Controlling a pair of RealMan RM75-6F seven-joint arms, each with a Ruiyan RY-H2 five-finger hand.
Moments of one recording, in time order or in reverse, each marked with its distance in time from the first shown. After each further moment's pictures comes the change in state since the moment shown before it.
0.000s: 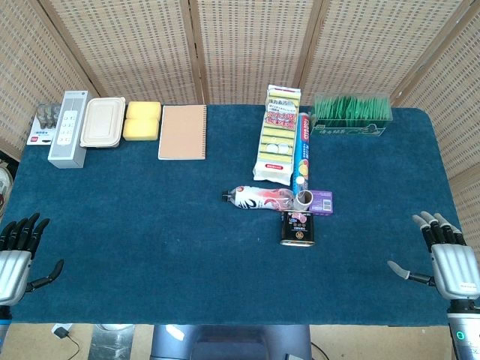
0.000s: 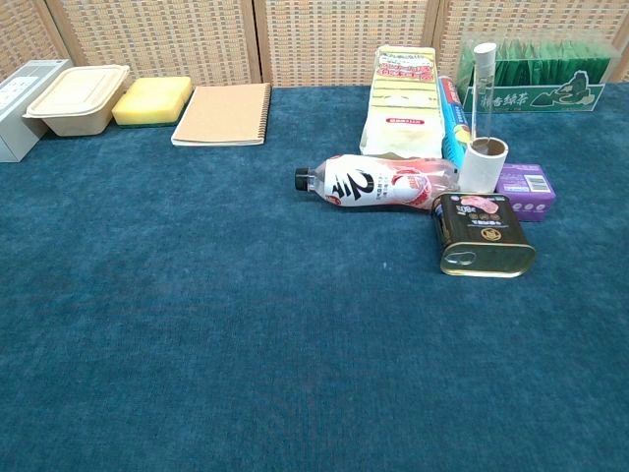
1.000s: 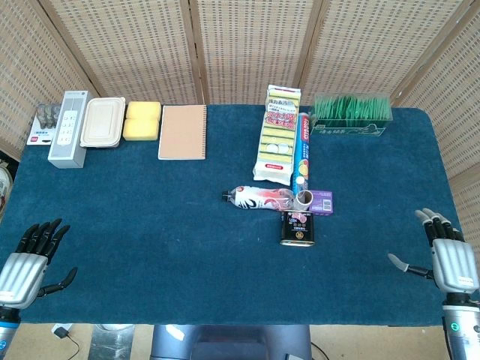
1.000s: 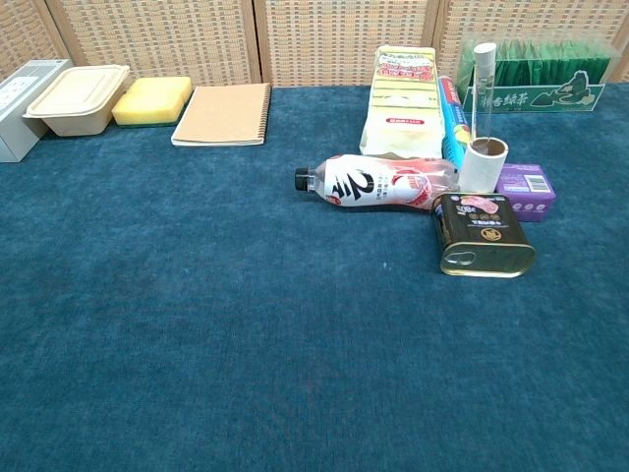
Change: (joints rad) left arm -0.031 -0.004 0.043 0.048 0.103 -0.037 -0.079; right arm 0.021 -0.083 0.040 0.060 0.068 -0.025 0.062
